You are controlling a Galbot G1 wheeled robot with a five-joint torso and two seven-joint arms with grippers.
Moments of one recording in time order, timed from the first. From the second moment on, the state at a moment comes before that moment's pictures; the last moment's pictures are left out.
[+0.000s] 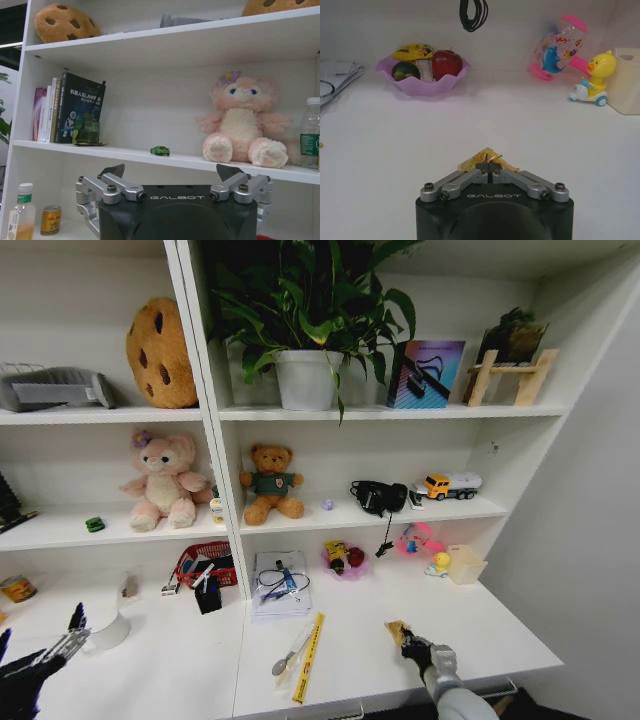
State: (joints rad) left arm 2.06 -1.42 -1.21 -2.35 -0.66 -0.16 -0.11; right arm -1.61 0.94 0.36 1.99 0.62 -0.31 0.43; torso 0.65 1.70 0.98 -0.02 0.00
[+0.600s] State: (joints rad) left arm 2.06 -1.42 -1.21 -2.35 -0.66 -0.16 -0.11; right arm -1.56 0.89 0.39 2.08 0.65 -0.29 0.40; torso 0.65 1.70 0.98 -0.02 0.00
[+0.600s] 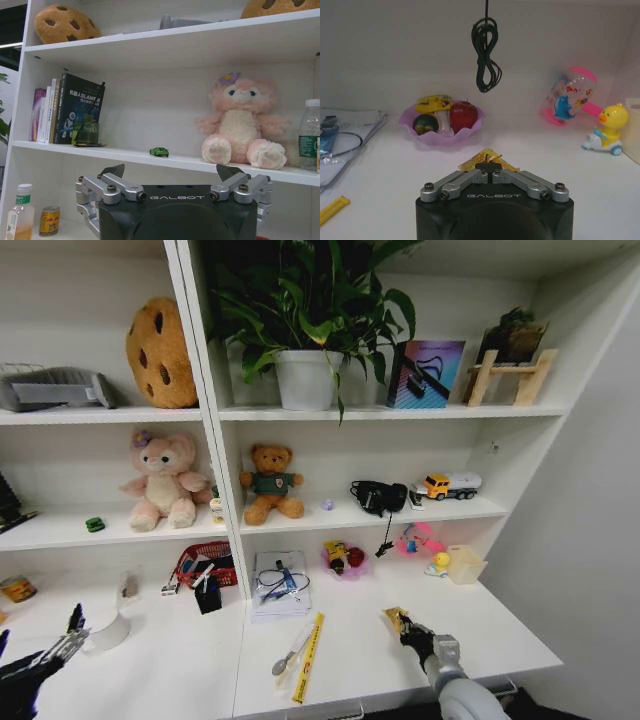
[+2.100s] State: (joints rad) left arm 2.07 -1.47 -1.21 -2.38 -0.64 -0.14 -0.11; right arm -0.63 1.01 -0.19 1.38 0.80 -0.20 0.26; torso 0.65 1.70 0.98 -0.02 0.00
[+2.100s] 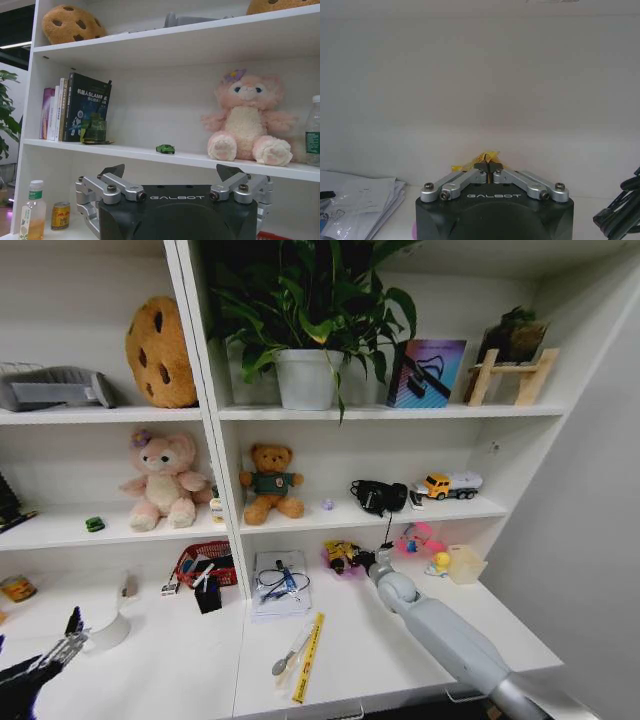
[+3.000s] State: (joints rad) left arm 2.05 -1.44 -1.22 -2.37 -0.66 -0.13 -0.12; right arm -1.04 0.85 0.07 1.82 0.67 -0.15 0.22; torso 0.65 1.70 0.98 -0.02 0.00
